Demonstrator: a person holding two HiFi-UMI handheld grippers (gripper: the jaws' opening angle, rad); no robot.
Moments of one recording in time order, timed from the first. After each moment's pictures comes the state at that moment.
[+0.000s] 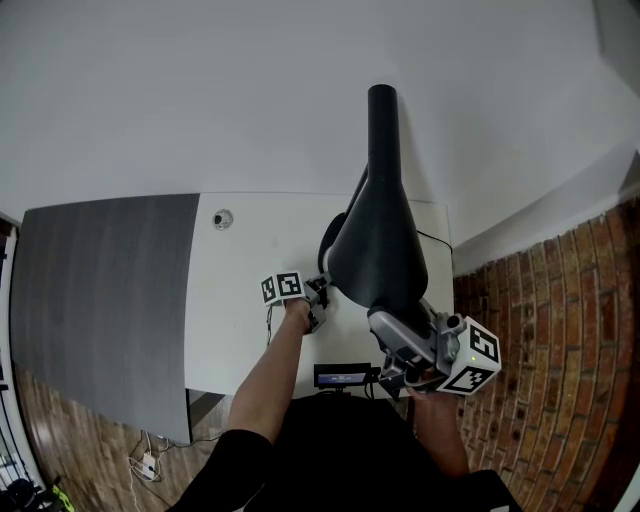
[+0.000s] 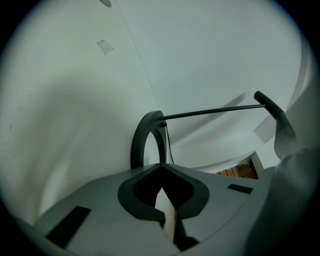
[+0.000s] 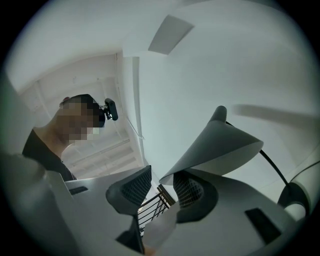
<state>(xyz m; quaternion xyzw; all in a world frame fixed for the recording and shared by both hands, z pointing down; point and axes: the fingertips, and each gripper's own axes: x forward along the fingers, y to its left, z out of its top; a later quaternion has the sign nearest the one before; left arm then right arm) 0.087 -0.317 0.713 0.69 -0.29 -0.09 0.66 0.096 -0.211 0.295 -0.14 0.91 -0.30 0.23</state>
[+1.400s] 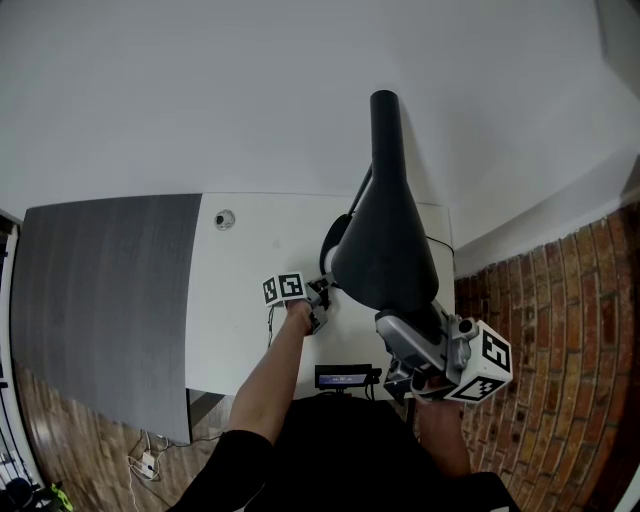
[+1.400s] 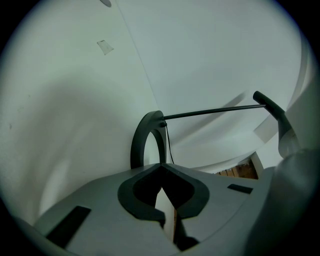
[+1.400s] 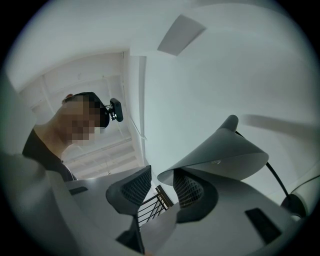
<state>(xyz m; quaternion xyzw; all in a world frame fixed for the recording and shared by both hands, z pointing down) 0.087 -0.317 0.714 0.69 -0.29 -0.09 0.66 0.095 -0.209 0.267 -0.15 0.92 -0.27 0.23</state>
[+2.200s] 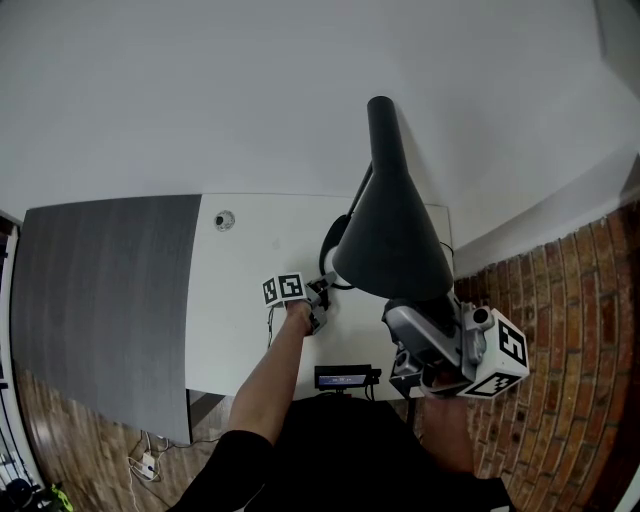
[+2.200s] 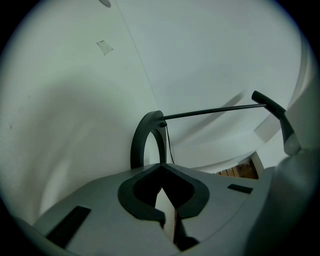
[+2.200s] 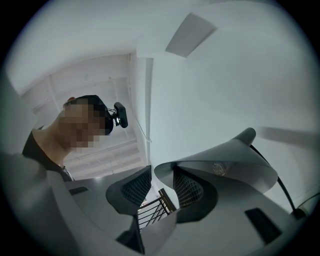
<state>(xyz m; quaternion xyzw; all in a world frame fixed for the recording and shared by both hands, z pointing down) 0.087 -0.317 0.713 0.69 -0.29 -0.09 0.66 0.094 -0.215 0.225 -0.13 0.93 -0.24 0.25</state>
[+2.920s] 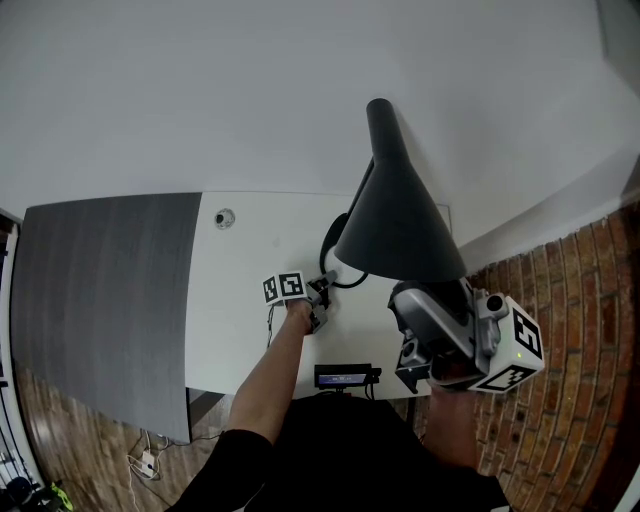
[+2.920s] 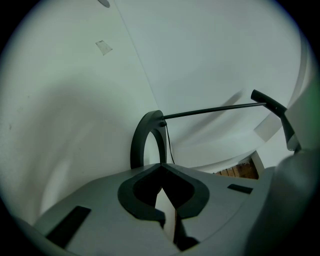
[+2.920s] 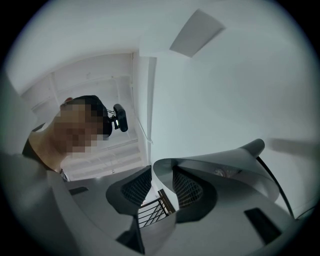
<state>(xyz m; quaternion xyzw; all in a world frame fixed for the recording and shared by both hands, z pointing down) 0.087 -0.317 0.713 0.69 -0.29 -0.08 0.66 0.092 -0.227 0.199 -0.12 0.93 -0.22 0.25</state>
